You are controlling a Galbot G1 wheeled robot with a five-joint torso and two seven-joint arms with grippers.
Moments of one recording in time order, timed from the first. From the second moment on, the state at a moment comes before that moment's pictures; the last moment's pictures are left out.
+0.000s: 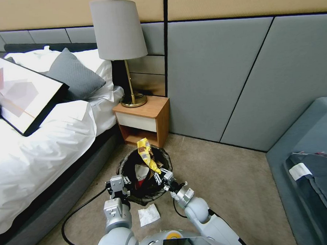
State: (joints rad) left arm 1.81 -1.55 -0.29 -2.46 0.11 0.38 -0.40; right arm -1.29 1.33 0.02 1.76 0.16 0.36 -0.29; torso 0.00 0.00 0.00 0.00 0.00
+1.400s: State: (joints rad) left arm 1.81 -1.55 -0.29 -2.46 0.11 0.38 -0.40; right arm -1.32 1.32 0.07 2.05 0.09 0.35 -0.22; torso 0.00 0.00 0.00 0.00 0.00
